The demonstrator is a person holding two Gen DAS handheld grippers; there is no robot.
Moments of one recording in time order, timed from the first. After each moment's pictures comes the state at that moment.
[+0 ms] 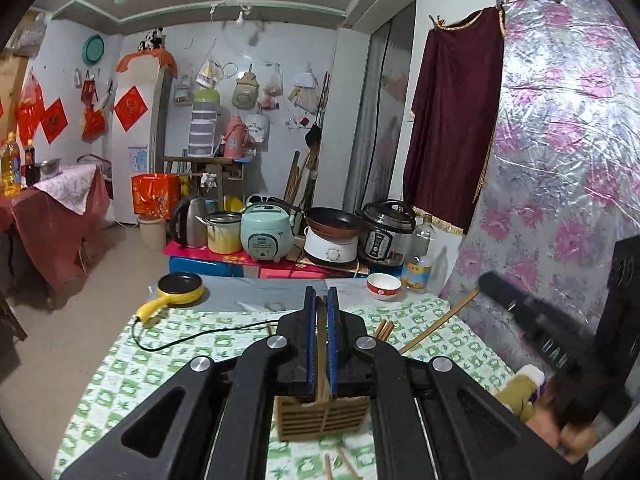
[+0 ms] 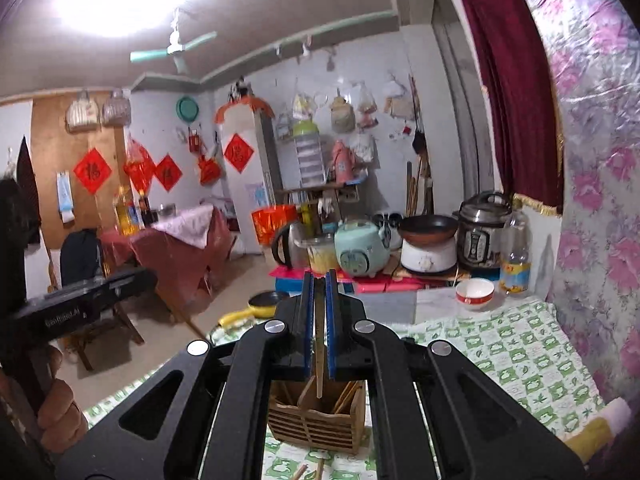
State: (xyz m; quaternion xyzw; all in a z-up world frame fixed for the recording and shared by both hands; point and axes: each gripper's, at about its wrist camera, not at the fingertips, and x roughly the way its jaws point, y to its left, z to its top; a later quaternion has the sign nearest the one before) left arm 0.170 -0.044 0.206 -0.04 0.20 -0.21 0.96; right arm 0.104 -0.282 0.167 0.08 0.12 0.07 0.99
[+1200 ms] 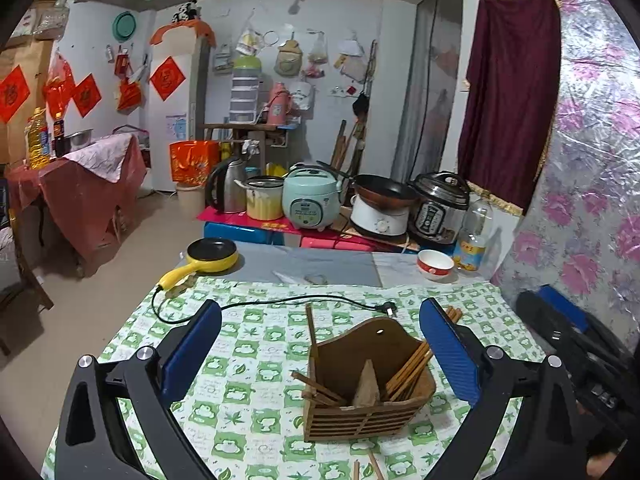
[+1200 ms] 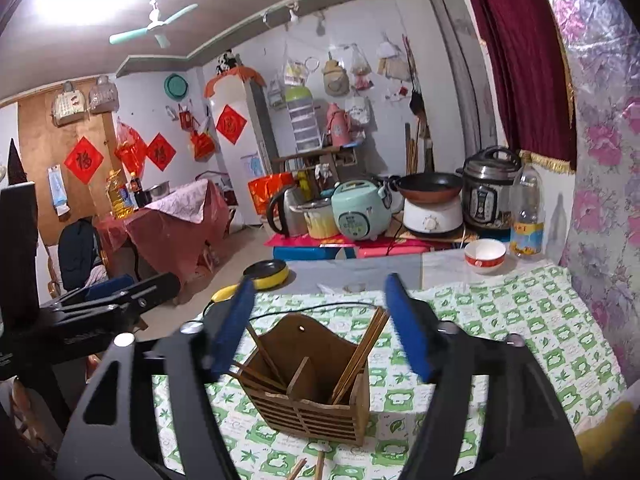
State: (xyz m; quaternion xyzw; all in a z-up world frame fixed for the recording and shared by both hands) left arm 0.230 -0.049 0.159 -0.03 0.25 -0.12 0.96; right arm 0.148 -0.288 0.128 0.10 0.17 0.07 0.98
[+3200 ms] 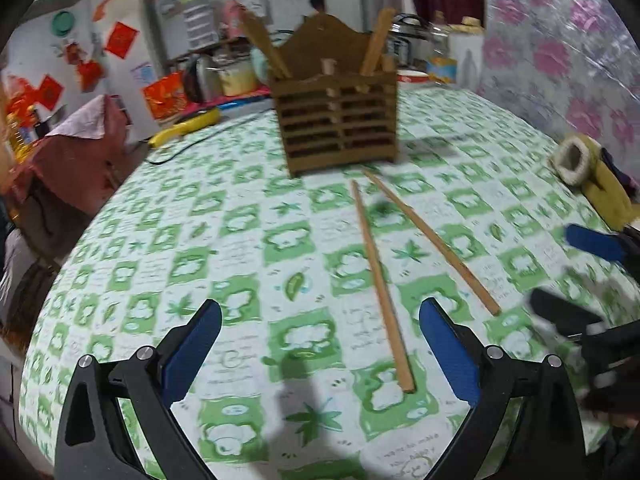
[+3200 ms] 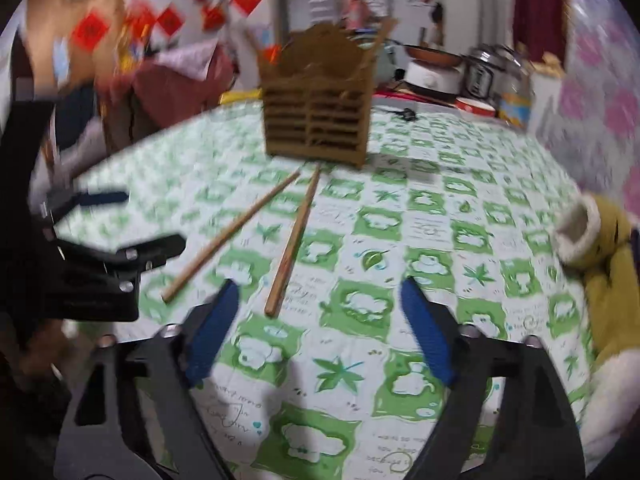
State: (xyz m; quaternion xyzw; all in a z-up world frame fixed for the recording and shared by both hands) left arm 0.054 -0.054 -0.047 0.12 0.40 -0.15 0.89; right arm -0.030 -0.240 -0.060 -0.02 0.38 0.08 0.92
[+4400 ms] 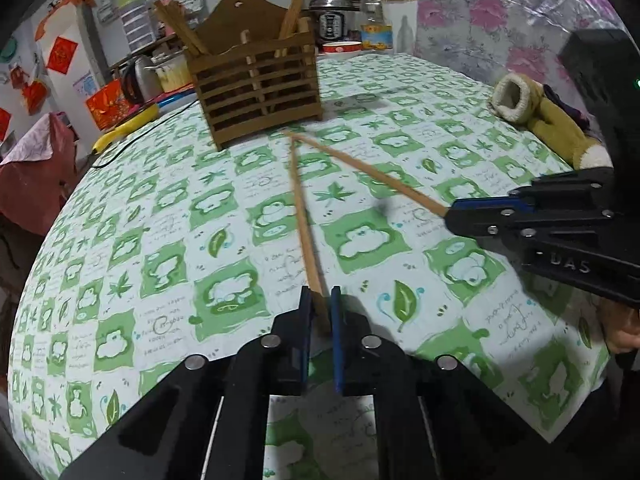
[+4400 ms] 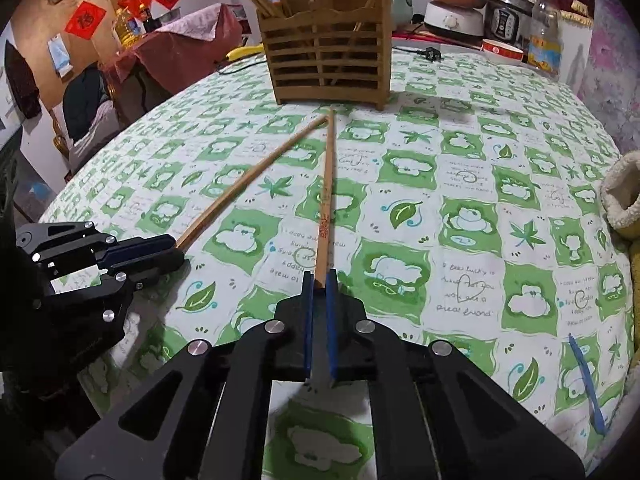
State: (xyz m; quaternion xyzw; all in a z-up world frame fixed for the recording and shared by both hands) left arm 0.028 -0.069 -0.072 0.15 0.43 -0.23 0.86; right arm -0.007 -0.252 -0.083 0.04 0.46 0.12 0.88
